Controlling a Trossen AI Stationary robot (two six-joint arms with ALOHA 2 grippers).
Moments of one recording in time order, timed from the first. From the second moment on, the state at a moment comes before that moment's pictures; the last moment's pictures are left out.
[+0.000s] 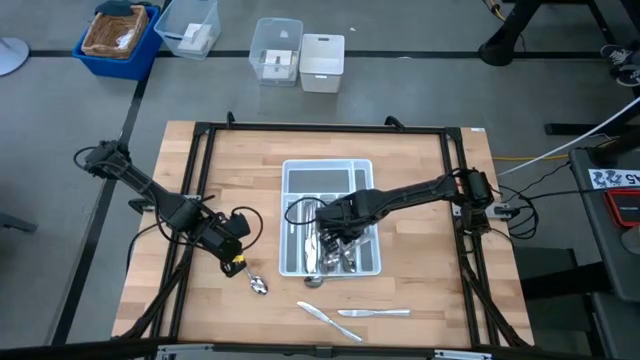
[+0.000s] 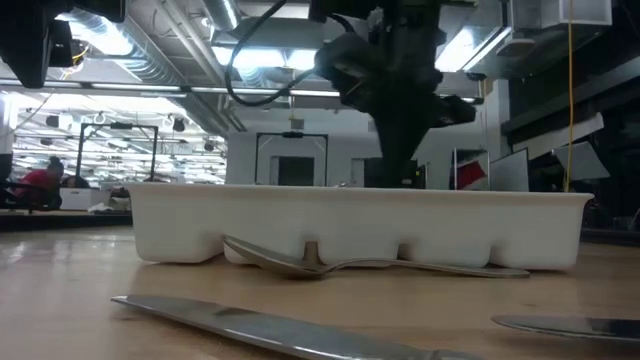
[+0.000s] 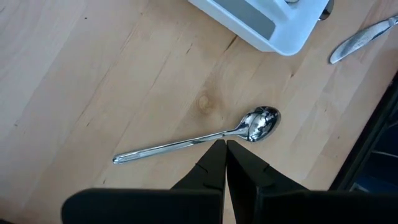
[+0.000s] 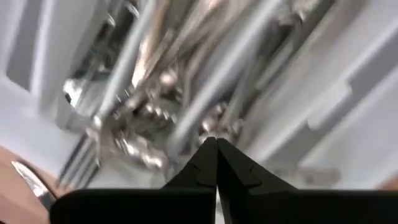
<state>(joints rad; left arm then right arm) -0.56 1.18 0.95 -0.98 -0.15 -1.12 0.14 1.98 1.61 -1.03 -0.07 1.09</state>
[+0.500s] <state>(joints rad) -0.56 1.18 0.95 -0.98 -0.17 -1.08 0.16 1.97 1.61 -1.11 -0.22 0.87</state>
